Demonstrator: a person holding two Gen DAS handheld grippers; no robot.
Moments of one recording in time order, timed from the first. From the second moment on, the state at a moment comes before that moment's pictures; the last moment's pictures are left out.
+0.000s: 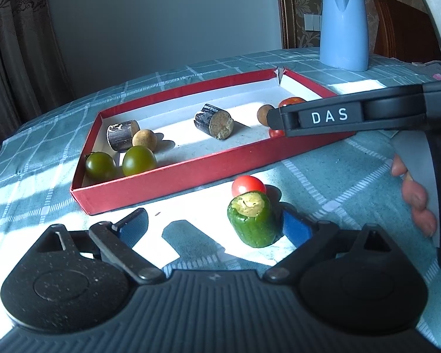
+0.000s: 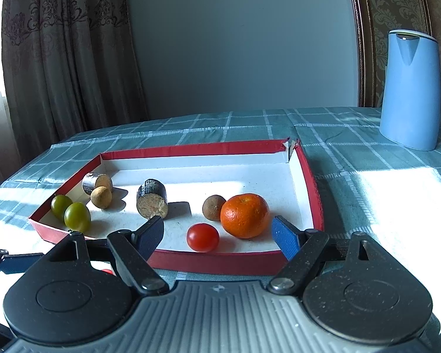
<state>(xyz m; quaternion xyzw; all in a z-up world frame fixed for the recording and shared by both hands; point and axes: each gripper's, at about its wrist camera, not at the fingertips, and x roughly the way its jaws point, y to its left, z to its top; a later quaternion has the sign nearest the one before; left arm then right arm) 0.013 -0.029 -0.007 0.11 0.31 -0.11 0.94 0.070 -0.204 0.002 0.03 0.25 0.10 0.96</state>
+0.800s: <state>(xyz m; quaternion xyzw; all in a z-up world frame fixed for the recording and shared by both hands) -0.016 -0.008 0.001 0.12 0.25 -0.10 0.95 0.063 -0.193 0.002 0.00 0.25 0.12 0.96</state>
